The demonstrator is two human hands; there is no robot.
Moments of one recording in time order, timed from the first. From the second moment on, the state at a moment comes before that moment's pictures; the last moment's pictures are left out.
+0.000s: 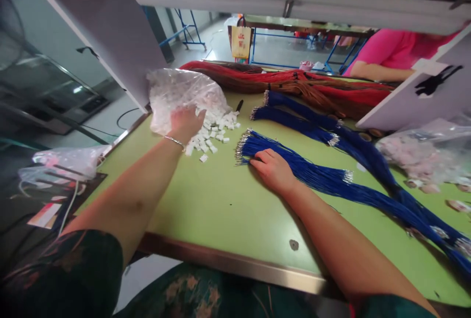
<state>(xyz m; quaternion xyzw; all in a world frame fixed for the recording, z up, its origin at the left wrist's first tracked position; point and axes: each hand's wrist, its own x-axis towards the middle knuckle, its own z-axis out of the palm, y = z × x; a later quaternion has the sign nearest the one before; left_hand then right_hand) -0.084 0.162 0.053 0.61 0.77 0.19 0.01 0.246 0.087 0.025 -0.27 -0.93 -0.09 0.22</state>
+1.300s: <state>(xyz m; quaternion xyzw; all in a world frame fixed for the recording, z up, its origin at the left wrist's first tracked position) 0.044 0.033 0.051 0.33 0.46 0.54 0.62 0.225 0.064 0.072 -0.46 -0.77 0.30 0.33</state>
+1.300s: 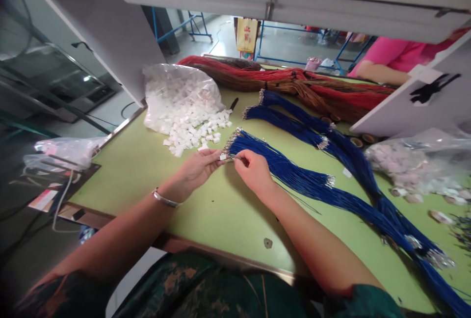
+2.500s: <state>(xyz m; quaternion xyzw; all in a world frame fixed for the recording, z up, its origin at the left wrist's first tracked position) 0.062 0.018 0.031 0.42 0.55 0.51 0.51 0.227 0.047 0.055 -0.47 -0.79 0.28 0.28</state>
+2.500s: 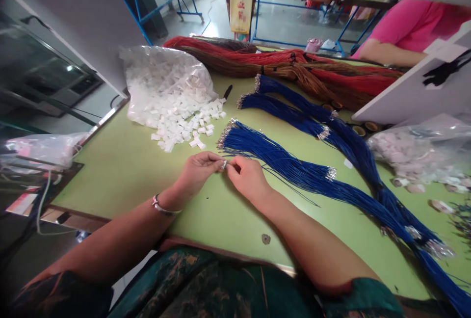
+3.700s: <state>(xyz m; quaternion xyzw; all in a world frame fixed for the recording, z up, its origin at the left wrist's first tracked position) 0.009 0.048 0.036 0.69 0.61 0.35 0.18 0.213 0.062 0.047 -0.50 -0.76 0.31 0.29</state>
